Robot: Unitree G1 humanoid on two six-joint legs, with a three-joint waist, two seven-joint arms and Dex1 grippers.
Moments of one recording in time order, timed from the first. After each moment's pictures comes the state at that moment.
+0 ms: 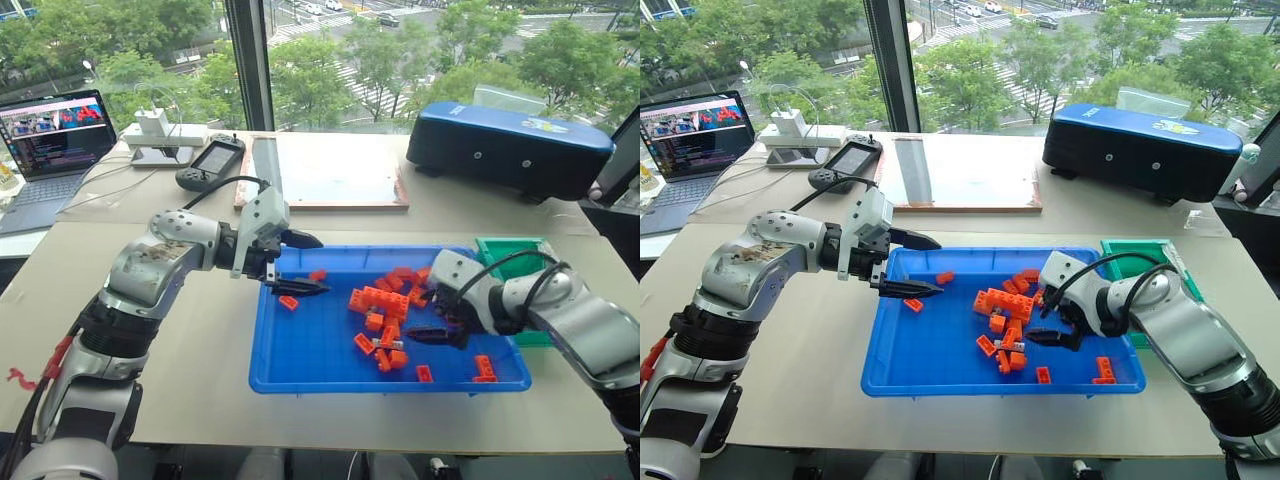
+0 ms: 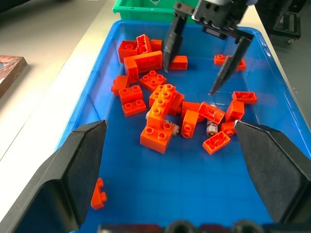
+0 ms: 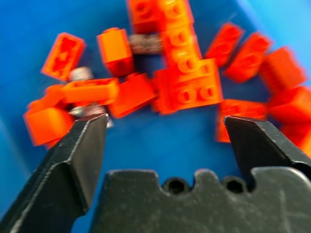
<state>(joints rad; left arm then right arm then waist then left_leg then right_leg) -0.79 0.68 -0.20 -0.10 -0.43 0.66 -1.21 -0.47 -0.97 0.22 -0.49 0.32 1.06 0.93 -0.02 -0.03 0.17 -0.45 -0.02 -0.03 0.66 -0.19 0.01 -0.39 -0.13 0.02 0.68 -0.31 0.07</state>
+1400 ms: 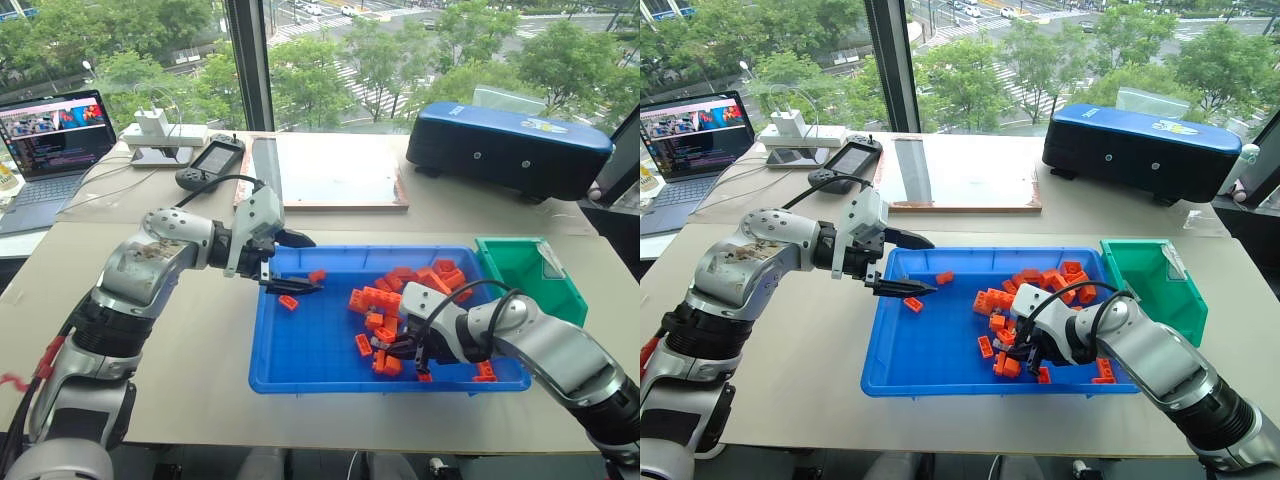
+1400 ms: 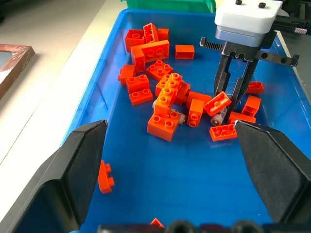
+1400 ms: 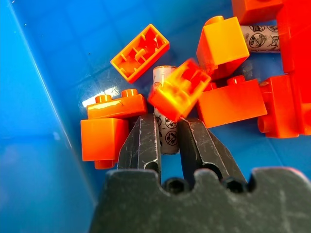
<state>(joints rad) -0.79 0.71 -0.20 -0.10 -0.41 0.66 -1.22 -0.45 -0.91 0.35 -0.52 0.36 1.08 0.87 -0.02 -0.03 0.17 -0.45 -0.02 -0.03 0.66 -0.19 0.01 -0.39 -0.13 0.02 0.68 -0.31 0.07</state>
